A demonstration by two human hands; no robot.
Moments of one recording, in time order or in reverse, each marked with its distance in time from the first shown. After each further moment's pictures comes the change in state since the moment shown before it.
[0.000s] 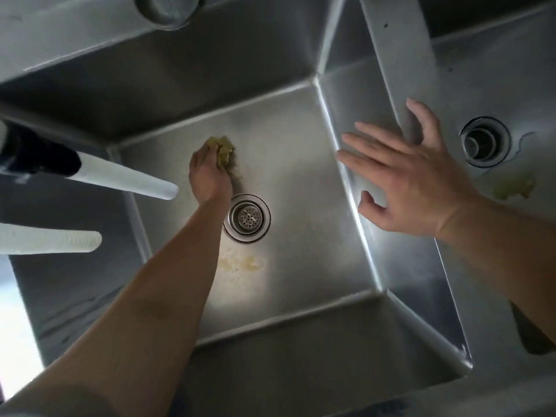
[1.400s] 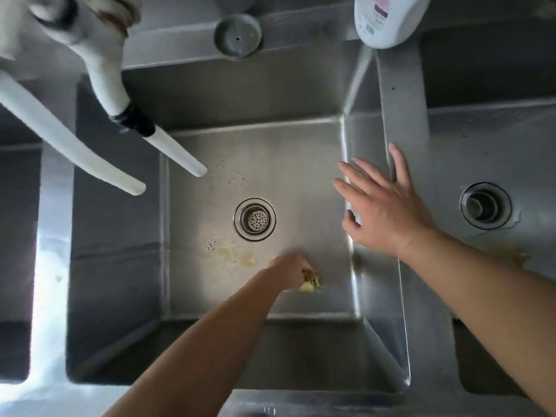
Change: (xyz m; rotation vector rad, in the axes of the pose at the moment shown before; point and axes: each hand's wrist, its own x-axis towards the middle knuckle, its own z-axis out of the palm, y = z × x) left_hand -0.191 0.095 -0.016 0.134 -1.029 0.095; right_hand 0.002 0.000 -0.001 0.023 -0.033 -0.044
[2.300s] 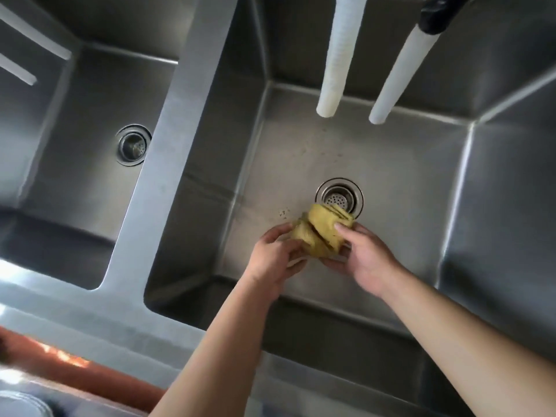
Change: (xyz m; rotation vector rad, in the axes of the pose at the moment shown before) left_hand -0.126 -0.136 0.000 -1.874 0.498 -0.248; right_hand 0.041 -0.218 0.089 1.954 -0.521 0.934
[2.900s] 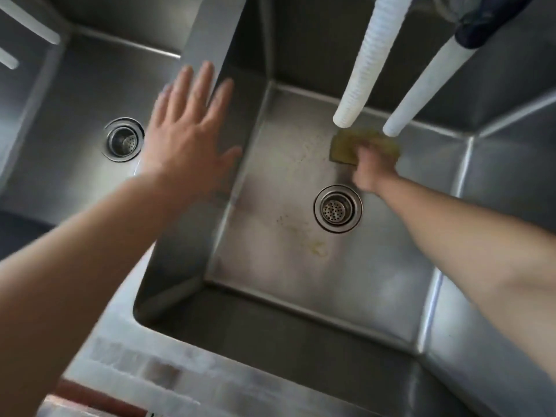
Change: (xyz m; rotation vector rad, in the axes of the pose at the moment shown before) left_hand -0.004 0.176 -0.059 1.769 0.493 1.094; right_hand 0.152 -0.131 -0.016 -1.666 0.372 -0.452
